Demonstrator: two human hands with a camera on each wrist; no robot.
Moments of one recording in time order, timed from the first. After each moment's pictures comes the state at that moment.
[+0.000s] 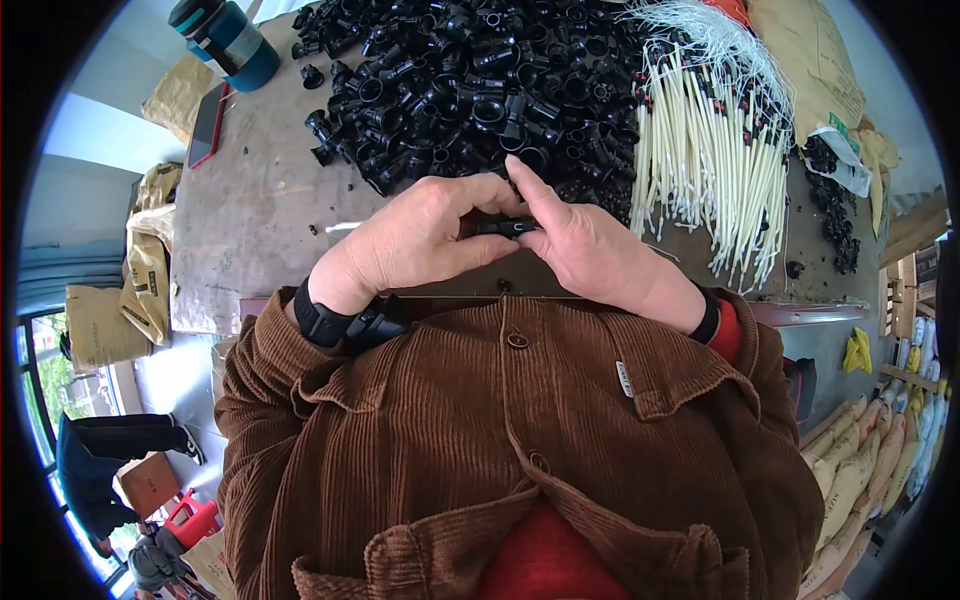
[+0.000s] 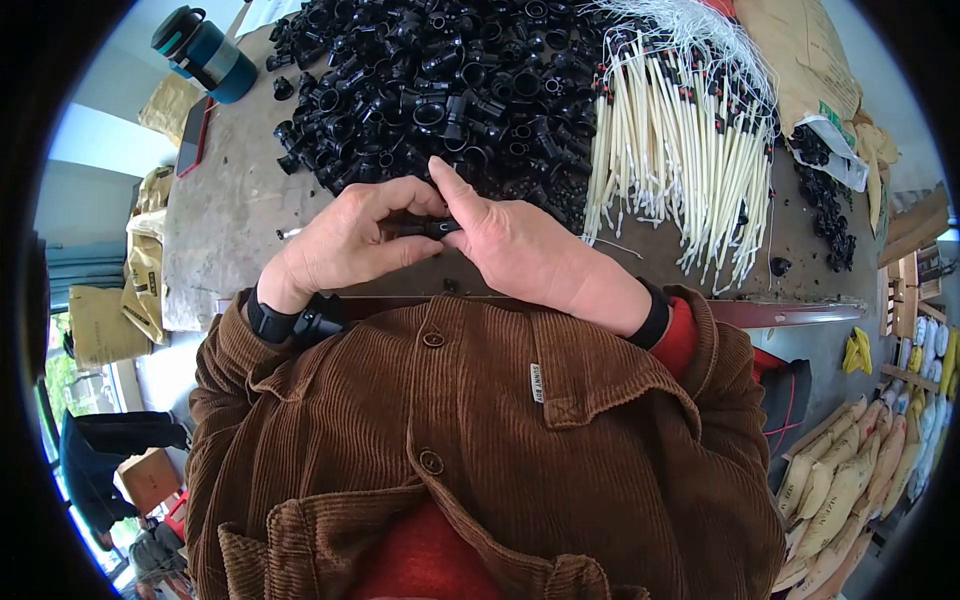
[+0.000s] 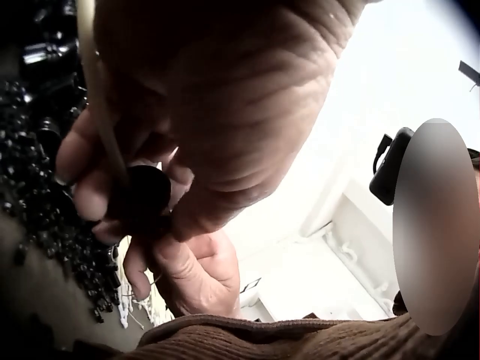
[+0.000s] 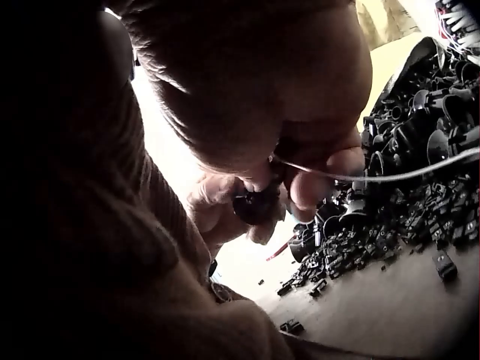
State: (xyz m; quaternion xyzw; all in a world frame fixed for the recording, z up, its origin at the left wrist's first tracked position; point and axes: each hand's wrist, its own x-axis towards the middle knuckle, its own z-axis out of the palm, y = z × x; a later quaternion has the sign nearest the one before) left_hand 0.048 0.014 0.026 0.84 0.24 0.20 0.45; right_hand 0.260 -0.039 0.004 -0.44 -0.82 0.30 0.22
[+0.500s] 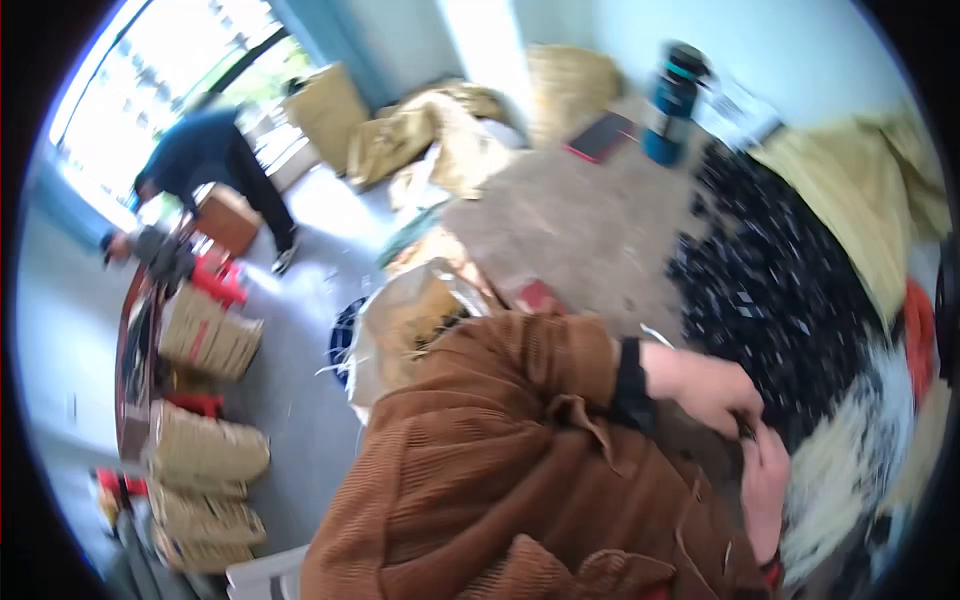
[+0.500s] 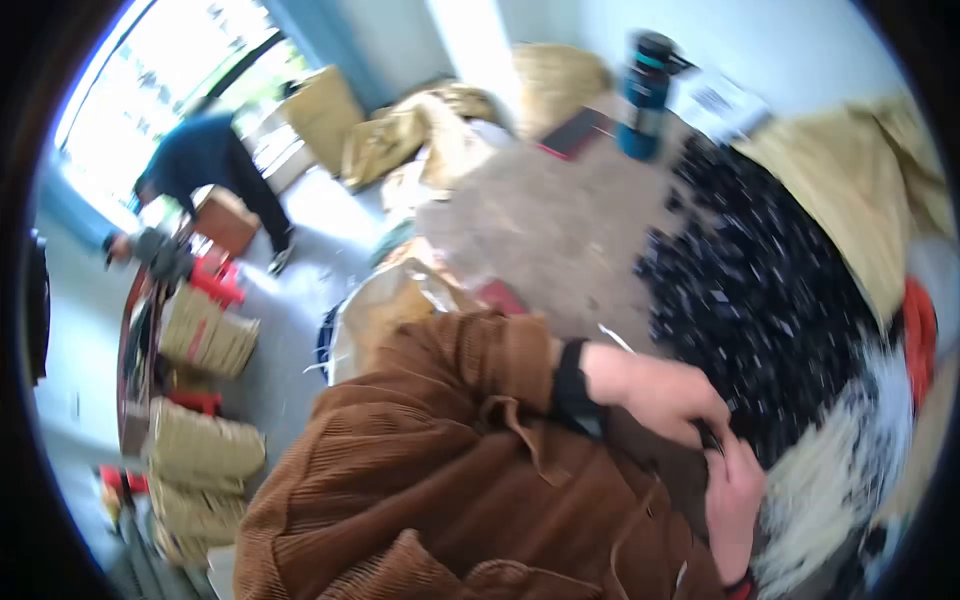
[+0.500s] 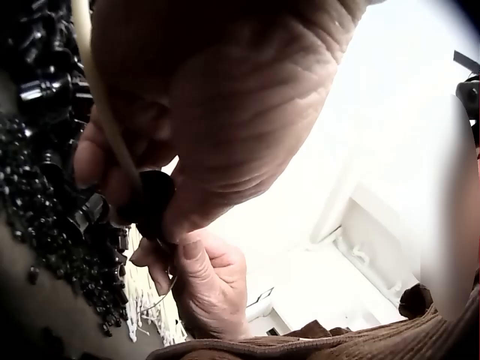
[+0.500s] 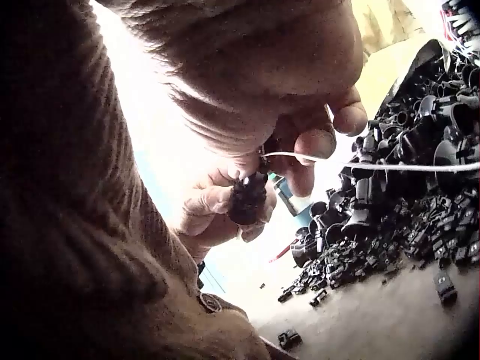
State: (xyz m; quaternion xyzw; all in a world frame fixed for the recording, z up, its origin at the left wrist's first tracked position) left_hand 0.035 0.013 0.019 0.85 0.19 0.25 0.43; right_hand 0.254 -0.039 0.036 -0.45 -0.83 0.27 0.19
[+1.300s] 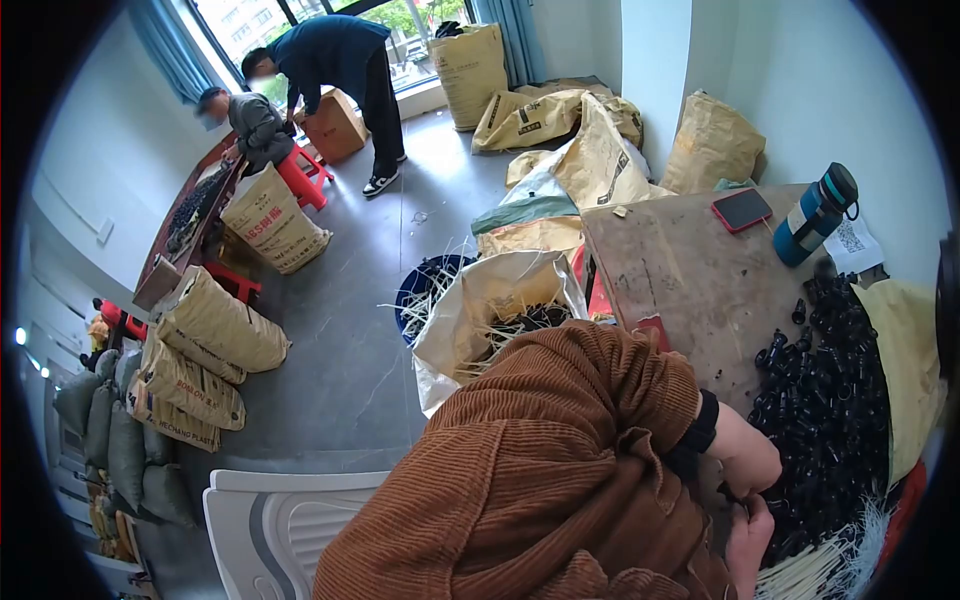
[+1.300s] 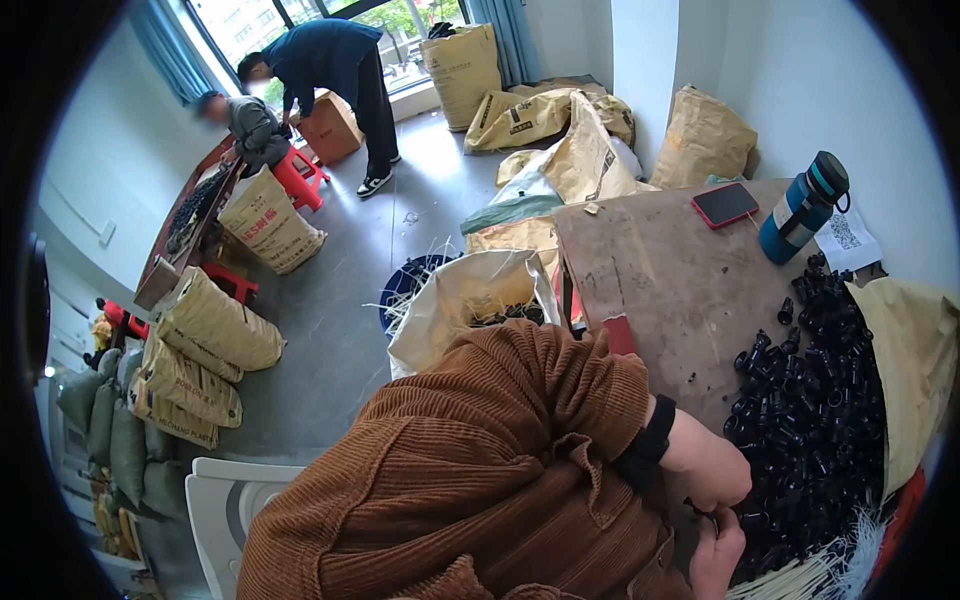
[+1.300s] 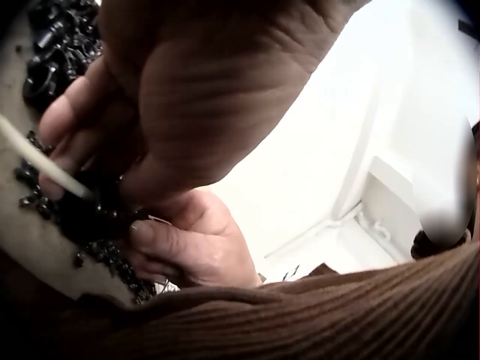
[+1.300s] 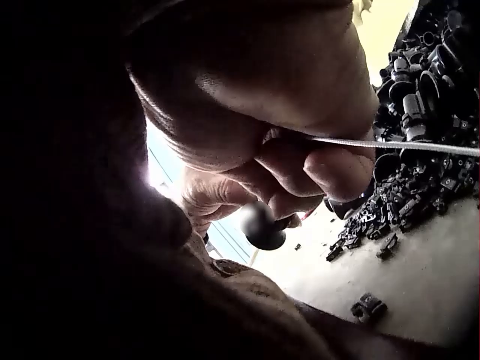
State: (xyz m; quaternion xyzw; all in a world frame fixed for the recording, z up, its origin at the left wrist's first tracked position) left_hand 0.009 -0.008 0.022 0.90 0.31 0.14 0.27; right_hand 0.209 -0.027 0.009 -0.42 -0.79 0.43 0.13
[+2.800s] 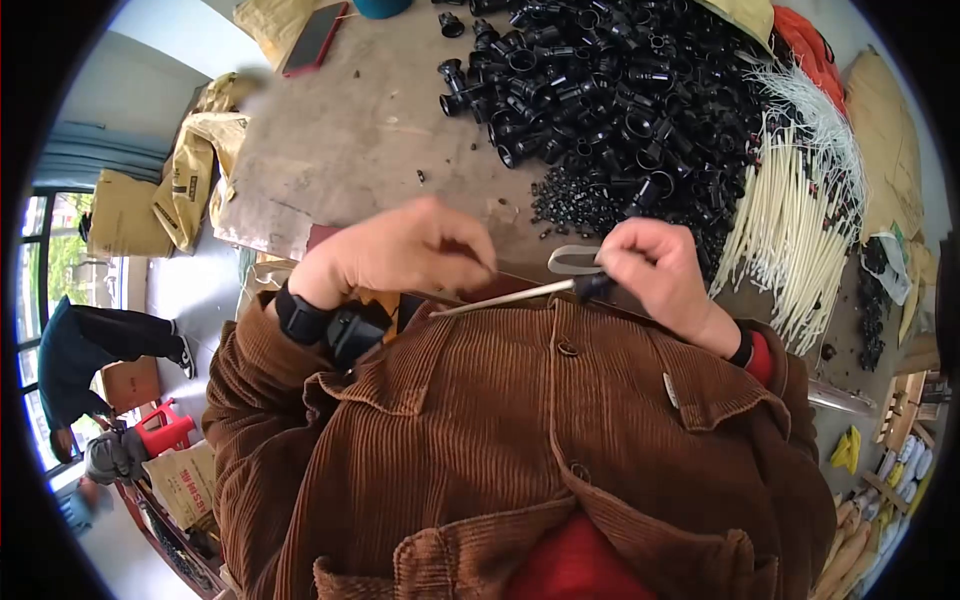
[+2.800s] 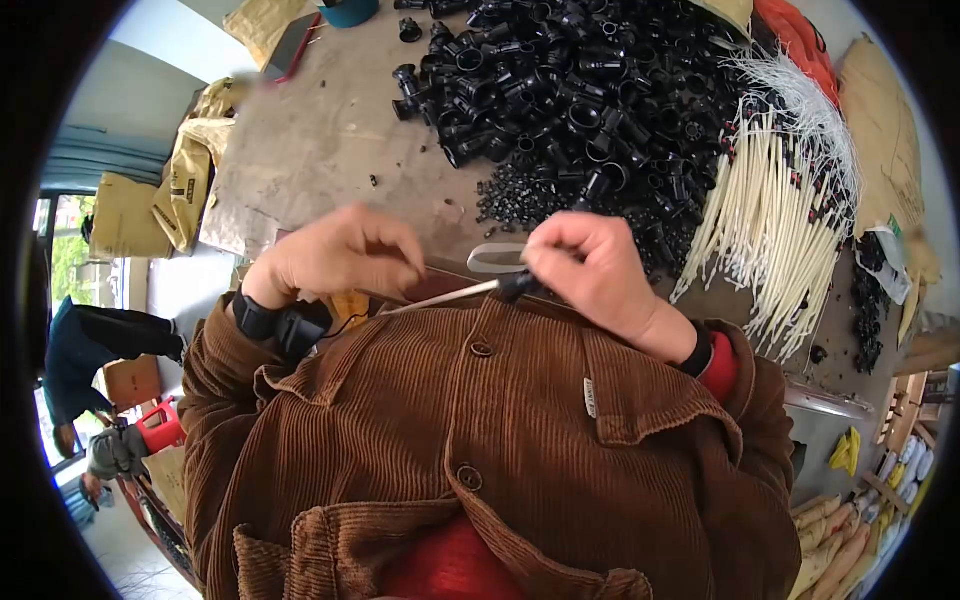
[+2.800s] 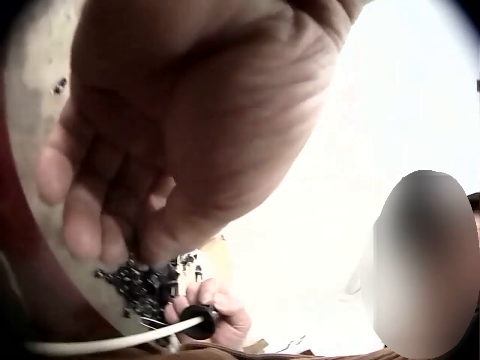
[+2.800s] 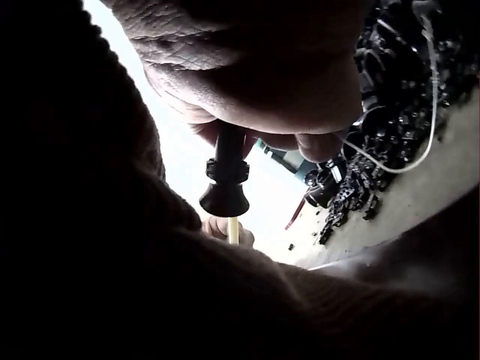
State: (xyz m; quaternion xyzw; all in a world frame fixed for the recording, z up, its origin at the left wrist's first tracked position) left_hand -0.072 -0.020 0.038 0.65 0.33 0.04 0.68; right_hand 0.216 -0.036 -0.004 -0.37 -0.68 0.52 0.35
